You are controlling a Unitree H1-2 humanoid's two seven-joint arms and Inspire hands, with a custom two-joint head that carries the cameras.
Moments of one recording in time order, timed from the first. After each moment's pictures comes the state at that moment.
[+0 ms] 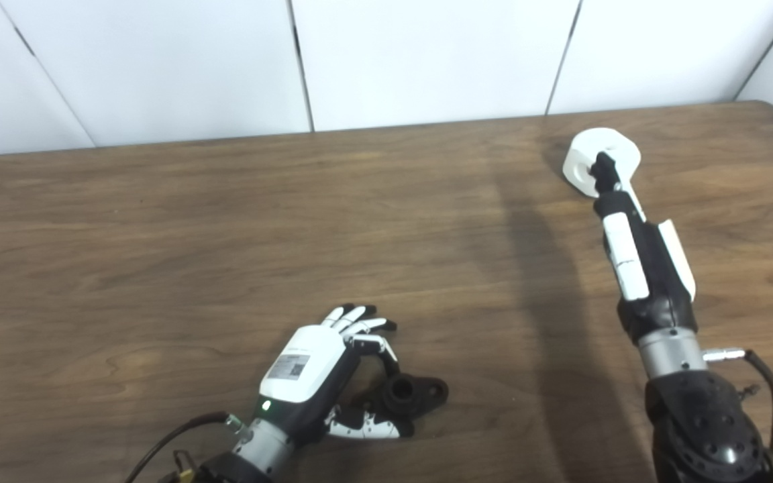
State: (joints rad) left arm 0.15 0.24 -0.44 -0.37 0.85 0.02 -0.22; right arm 0.12 -0.16 -0.02 -0.60 -0.12 0.36 -0.07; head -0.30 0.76
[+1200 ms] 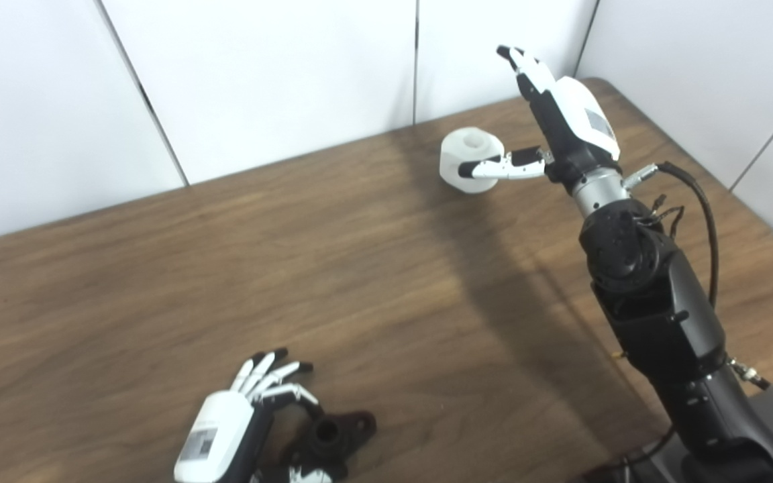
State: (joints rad) left arm 0.16 0.28 -0.40 -0.28 0.77 -0.12 -0.13; right arm -0.24 -0.44 -0.04 -0.36 -0.66 0.46 0.13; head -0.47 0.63
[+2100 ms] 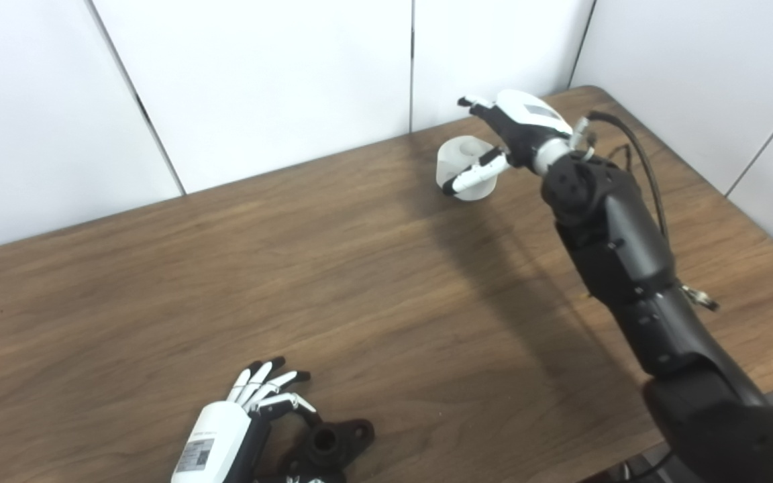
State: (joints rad) left arm 0.17 0.28 -0.40 -0.27 0.77 -0.13 -0.12; right arm -0.49 -0.42 -0.01 -0.09 -0.99 0.47 0.61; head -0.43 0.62
